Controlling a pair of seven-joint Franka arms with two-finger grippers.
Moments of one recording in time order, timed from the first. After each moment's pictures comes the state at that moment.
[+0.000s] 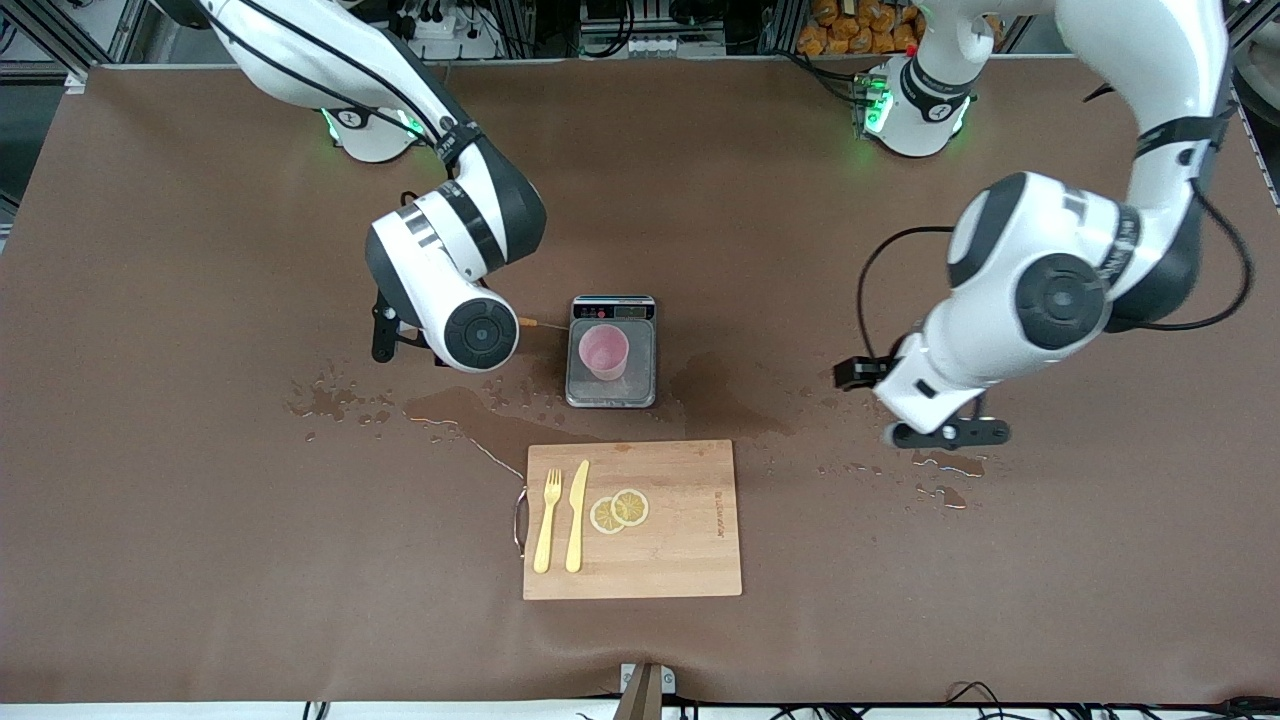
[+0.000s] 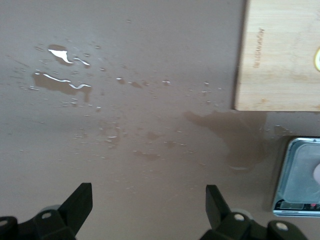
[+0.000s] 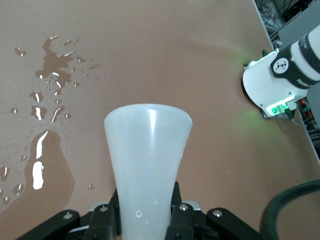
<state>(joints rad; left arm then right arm) -0.02 0.41 -0.35 -1.49 0.05 1.78 -0.39 0.43 0.59 0.13 -1.40 -0.20 1.34 2.21</state>
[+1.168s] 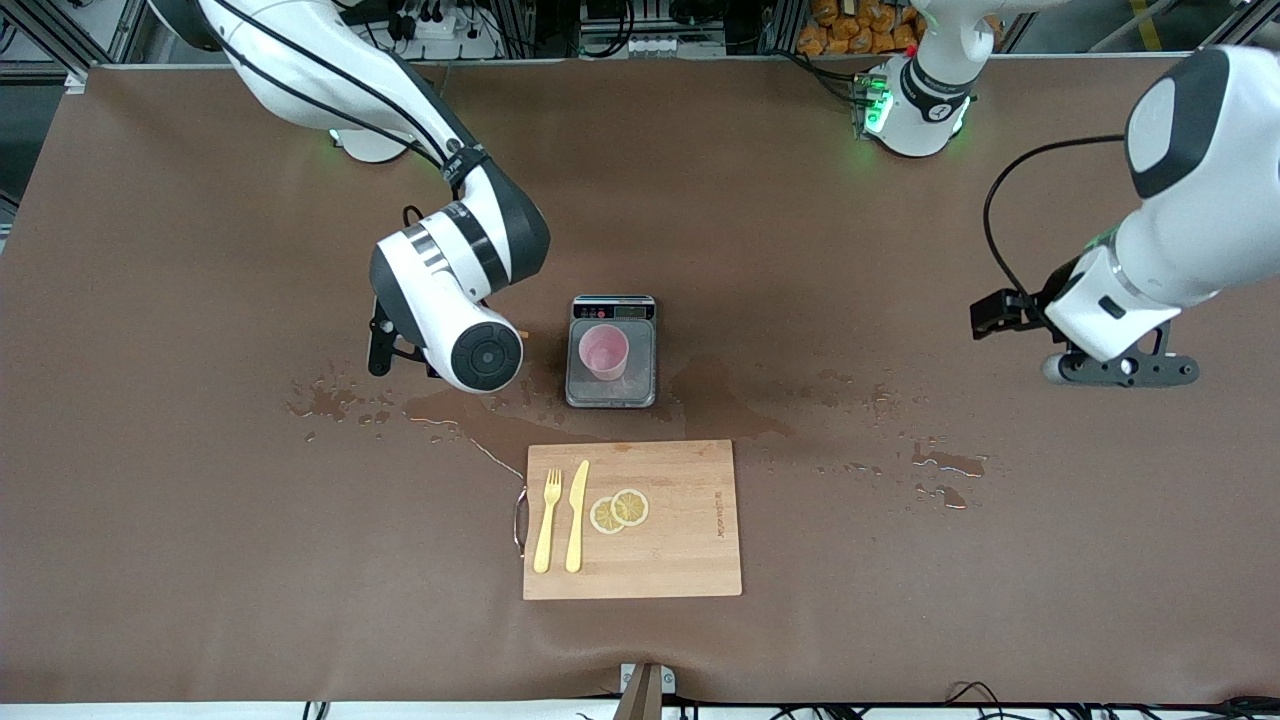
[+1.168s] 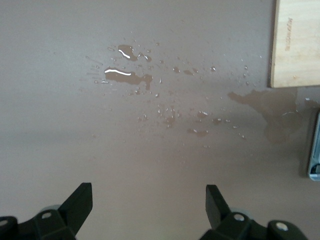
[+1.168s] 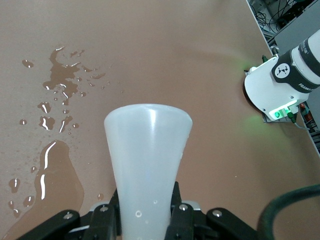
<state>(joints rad) 0.02 0.13 -0.22 -1.61 0.00 1.66 -0.14 0.43 0.64 0.11 -1.32 -0.22 1.30 2.21</state>
